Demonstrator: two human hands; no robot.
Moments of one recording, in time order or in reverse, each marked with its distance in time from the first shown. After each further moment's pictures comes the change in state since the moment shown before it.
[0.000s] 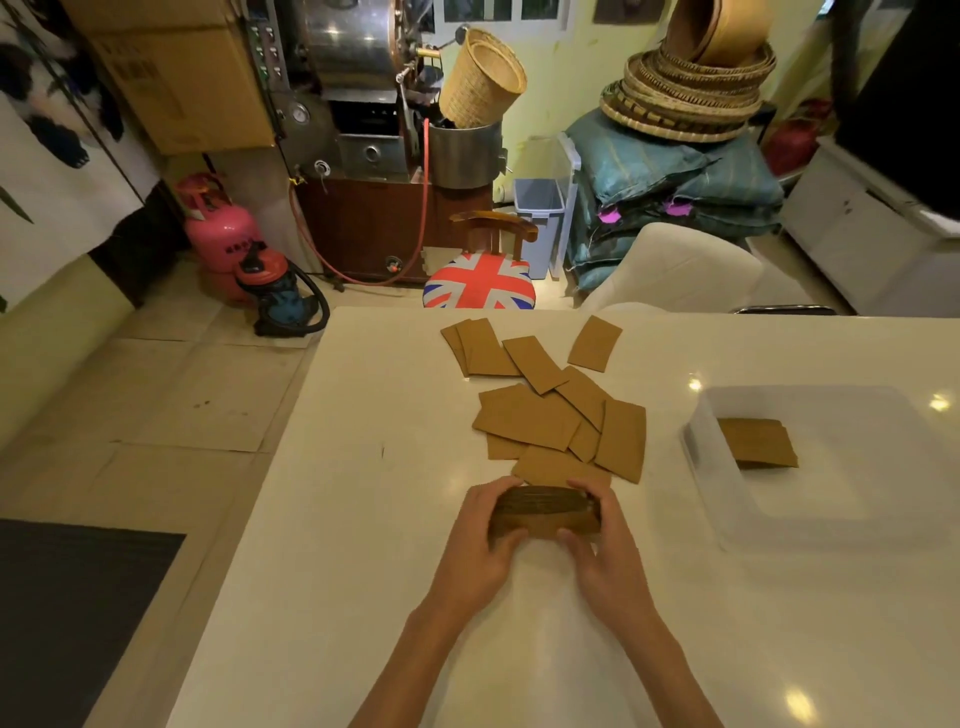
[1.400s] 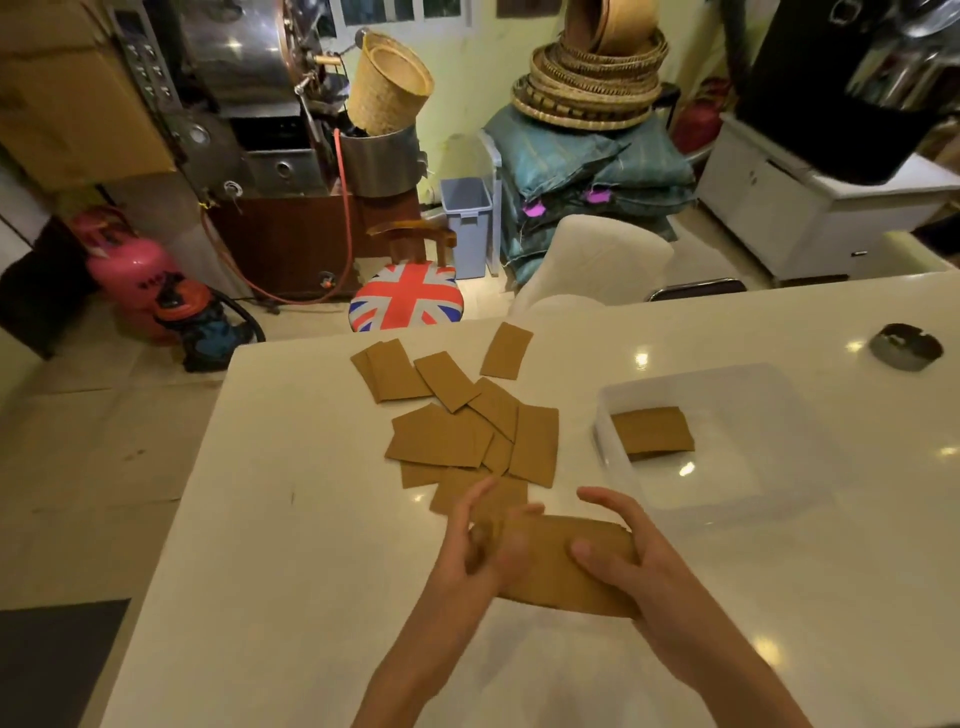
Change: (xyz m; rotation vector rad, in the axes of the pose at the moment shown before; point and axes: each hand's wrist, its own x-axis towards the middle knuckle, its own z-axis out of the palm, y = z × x) left_hand -0.007 0.129 0.034 -0.532 -0.286 -0.352; right_hand -0.031 -0.075 -0.129 0.501 -0.131 0.521
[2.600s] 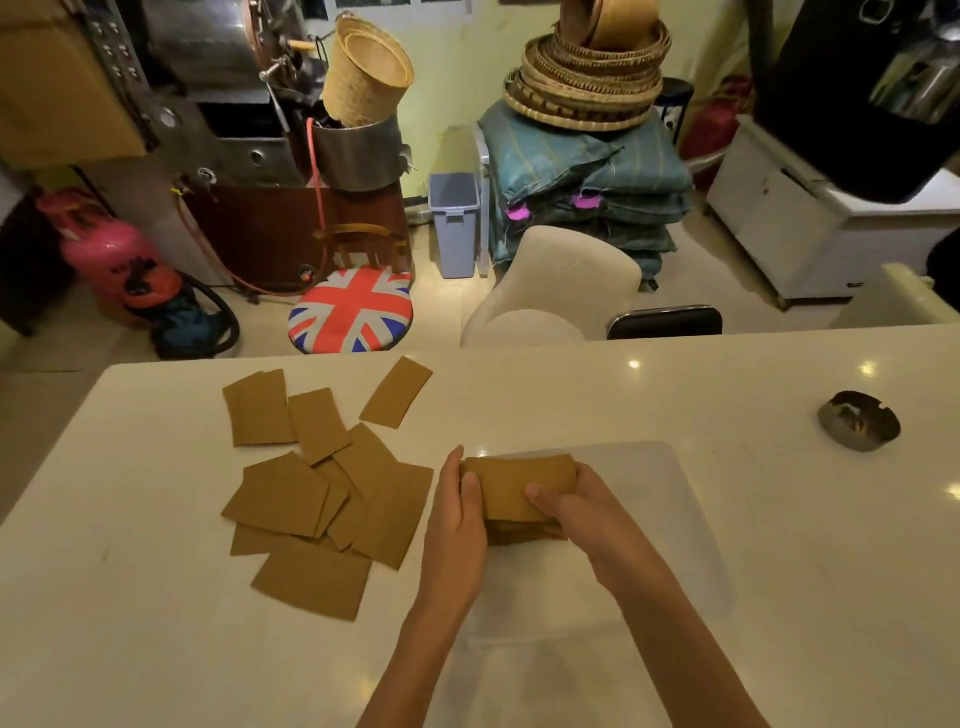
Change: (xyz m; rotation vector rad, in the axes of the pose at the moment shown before) left_hand 0.207 -0.028 0.149 0.280 0.470 0.053; right_hand 0.165 -0.064 -0.170 -0.192 0.118 0.059
